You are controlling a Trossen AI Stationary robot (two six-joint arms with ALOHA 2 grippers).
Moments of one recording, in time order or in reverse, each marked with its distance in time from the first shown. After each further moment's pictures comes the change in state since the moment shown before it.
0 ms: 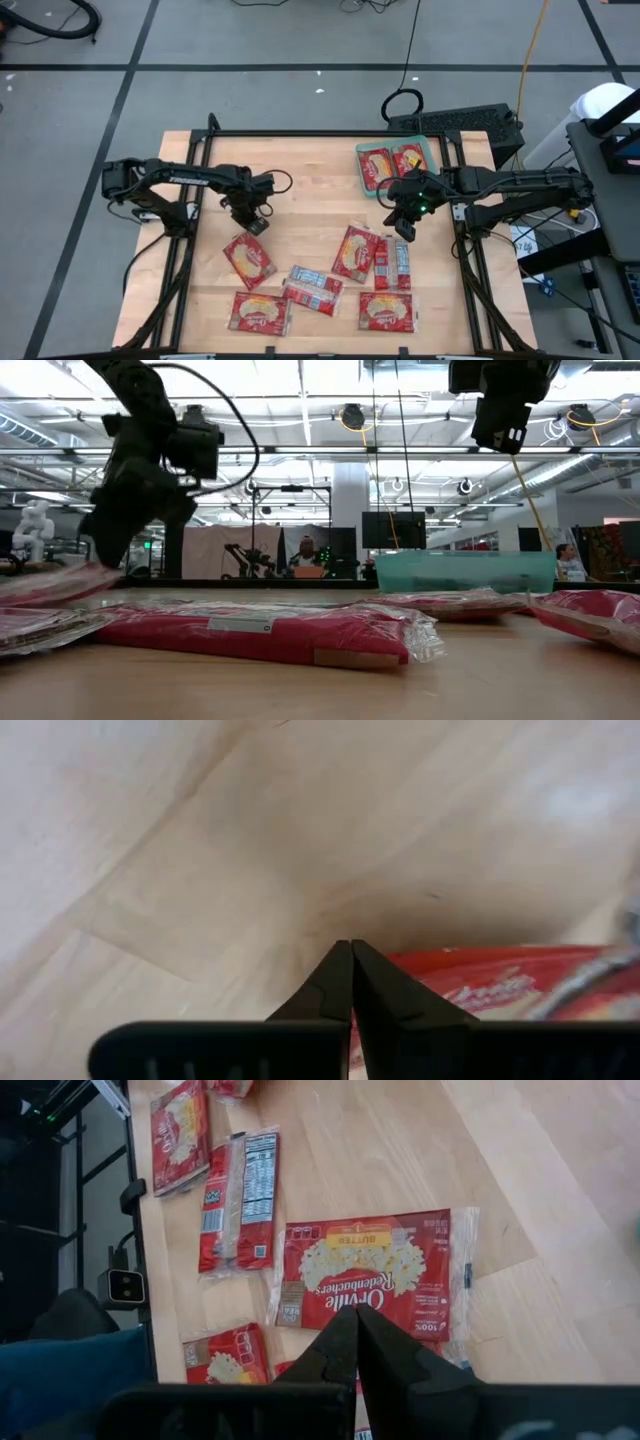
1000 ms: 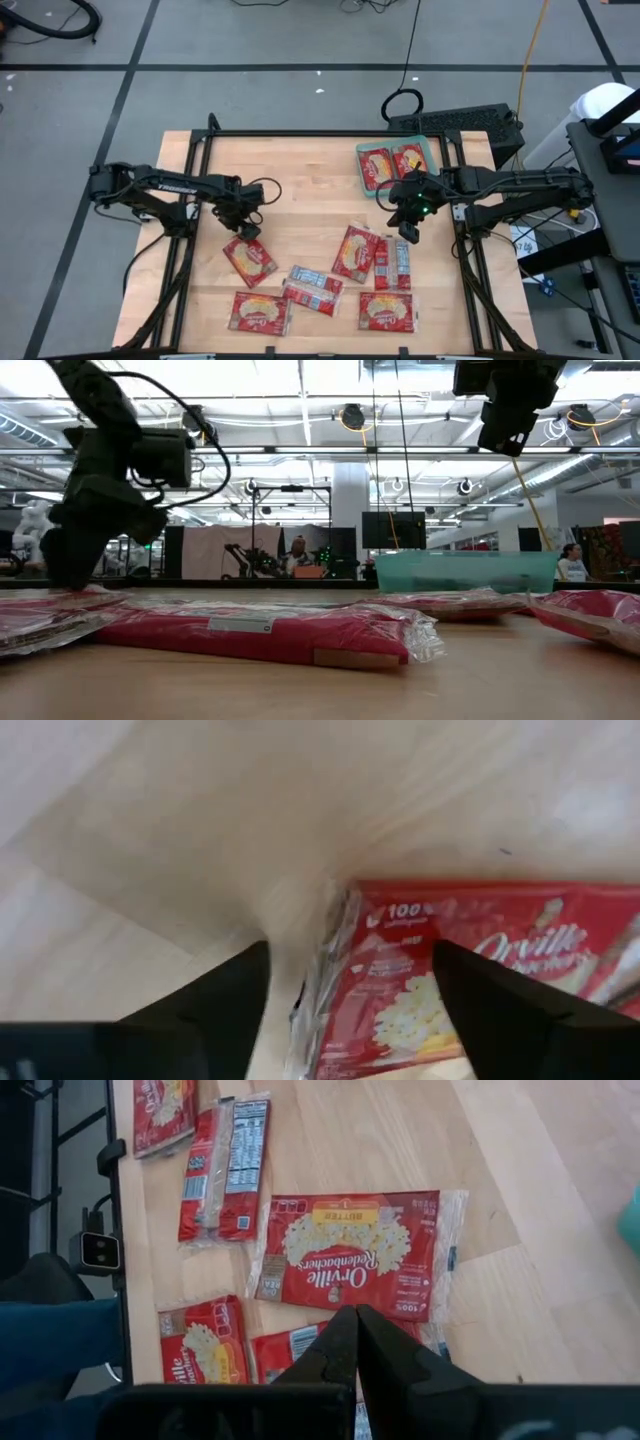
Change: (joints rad) left arm -0.072 -0.096 -0.209 0.173 0.019 -0.110; right arm 0.000 0.000 0.000 -0.059 0.000 -0.092
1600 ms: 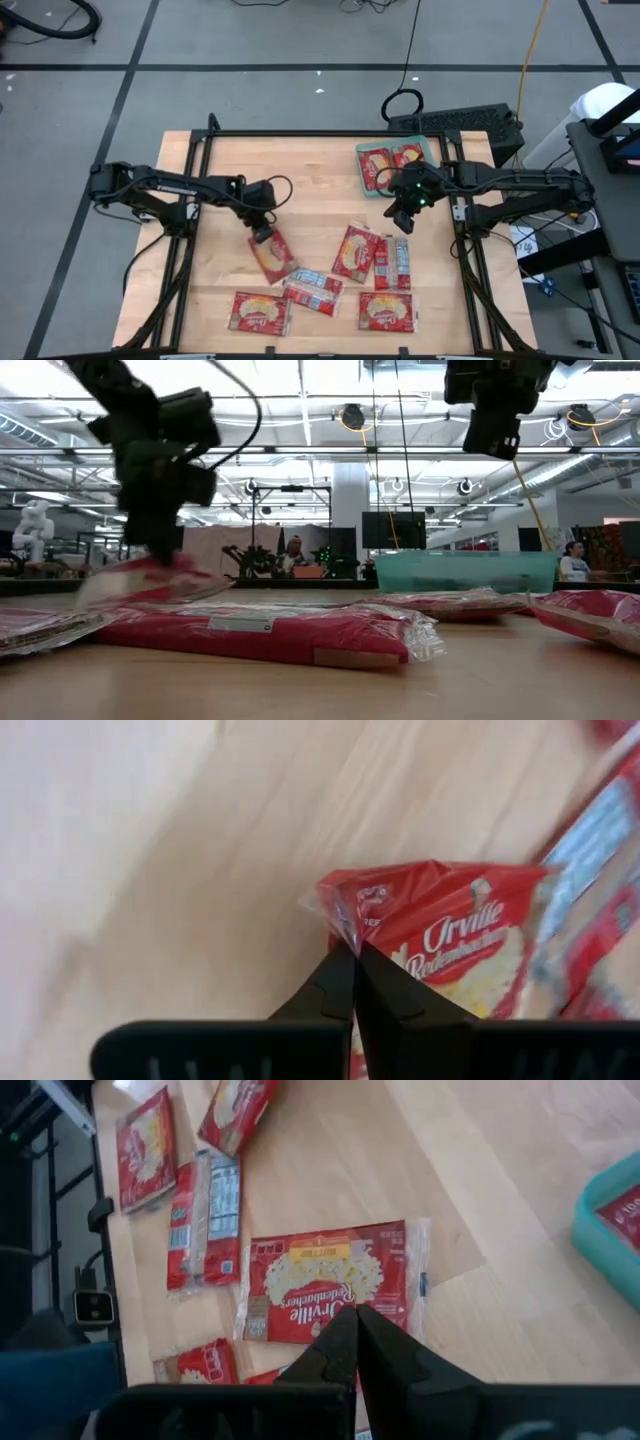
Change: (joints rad) left arm -0.044 -0.002 0.096 0.270 -0.061 0.160; right arm -0.087 0.000 0.000 0.038 0.003 0.045
